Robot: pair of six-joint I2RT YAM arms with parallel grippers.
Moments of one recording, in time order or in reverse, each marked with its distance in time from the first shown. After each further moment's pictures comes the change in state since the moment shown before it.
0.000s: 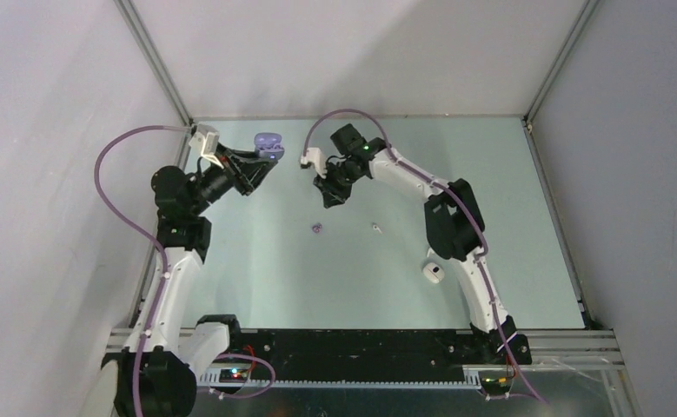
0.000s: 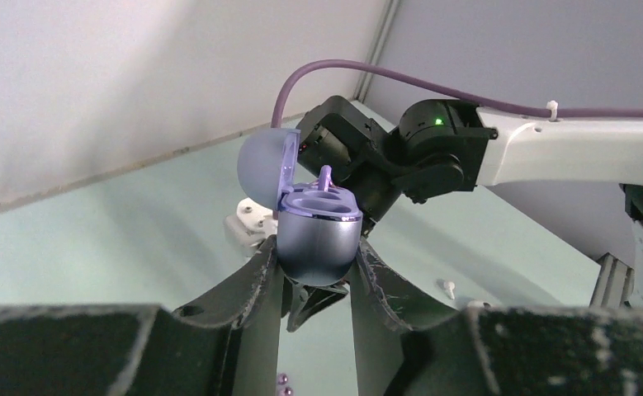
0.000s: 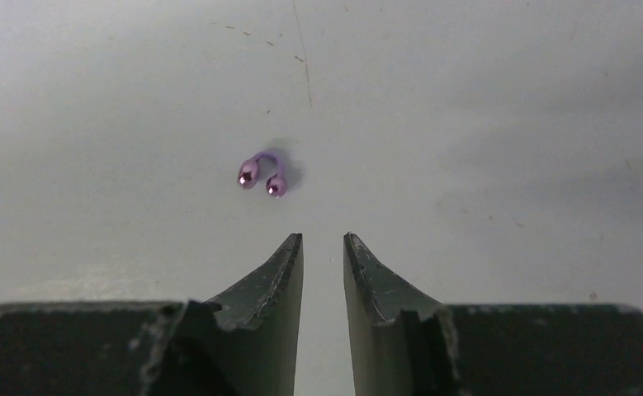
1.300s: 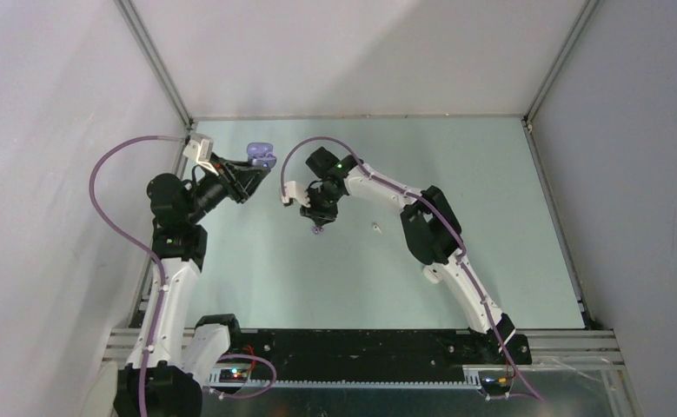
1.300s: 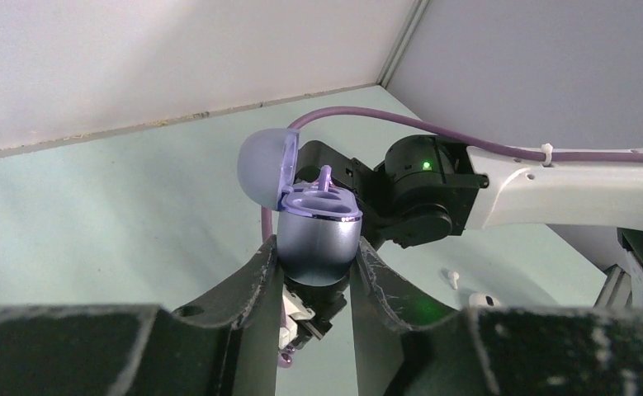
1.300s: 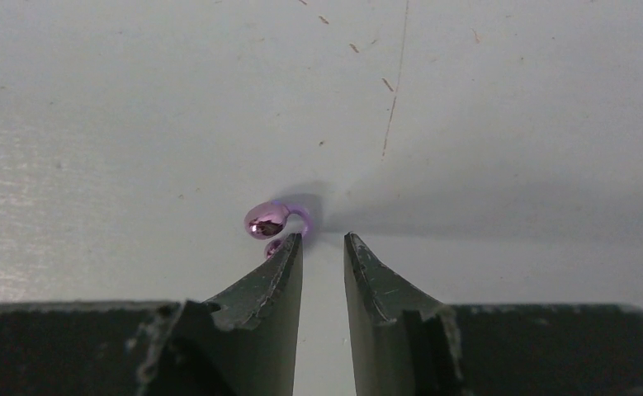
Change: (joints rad) left arm 0.063 -0.084 -0.041 -0.151 -0.034 0.010; right arm 0.140 0.174 0.119 -0.092 0.135 -0.300
